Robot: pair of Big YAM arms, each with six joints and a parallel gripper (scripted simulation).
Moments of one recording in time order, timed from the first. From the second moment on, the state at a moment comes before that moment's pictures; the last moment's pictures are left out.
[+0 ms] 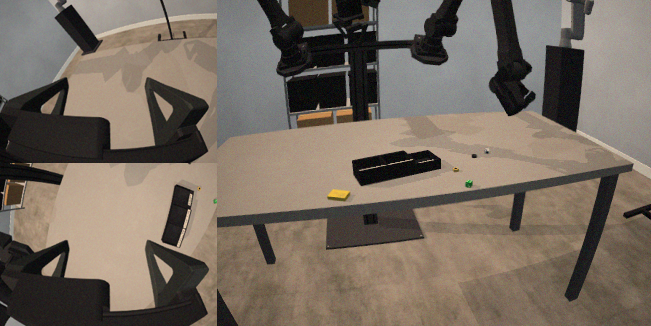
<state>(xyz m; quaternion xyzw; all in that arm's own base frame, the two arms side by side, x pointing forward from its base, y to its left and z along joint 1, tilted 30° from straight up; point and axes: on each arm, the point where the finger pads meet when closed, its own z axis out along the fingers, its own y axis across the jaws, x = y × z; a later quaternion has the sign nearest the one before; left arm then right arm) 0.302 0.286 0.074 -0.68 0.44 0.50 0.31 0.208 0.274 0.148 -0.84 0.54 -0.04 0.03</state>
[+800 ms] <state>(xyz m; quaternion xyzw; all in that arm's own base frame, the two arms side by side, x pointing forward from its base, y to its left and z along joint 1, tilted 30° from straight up) 0.302 0.286 0.074 -0.68 0.44 0.50 0.31 0.144 0.210 0.124 -0.72 0.69 0.02 0.07</state>
